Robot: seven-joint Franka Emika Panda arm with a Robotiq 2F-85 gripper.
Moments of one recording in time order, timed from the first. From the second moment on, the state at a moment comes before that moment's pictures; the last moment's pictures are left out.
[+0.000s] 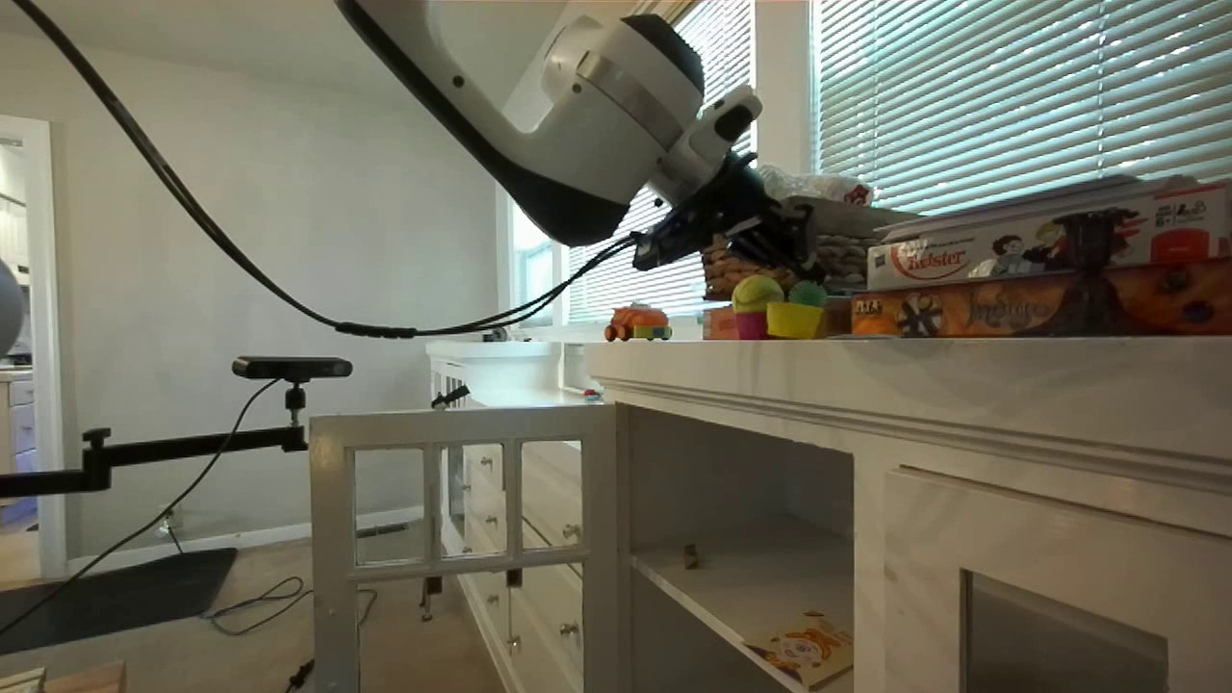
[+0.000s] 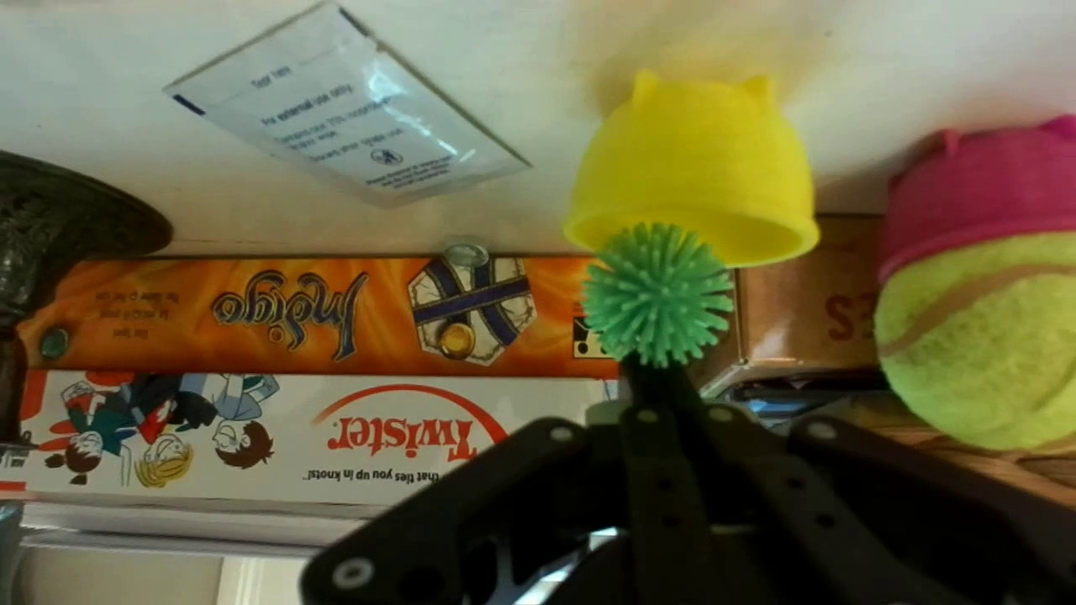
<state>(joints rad) -0.70 0.13 0.39 -1.99 -1.16 3.05 1.10</state>
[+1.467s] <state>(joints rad) -0.71 0.03 0.39 -2.10 -1.15 3.18 1.09</state>
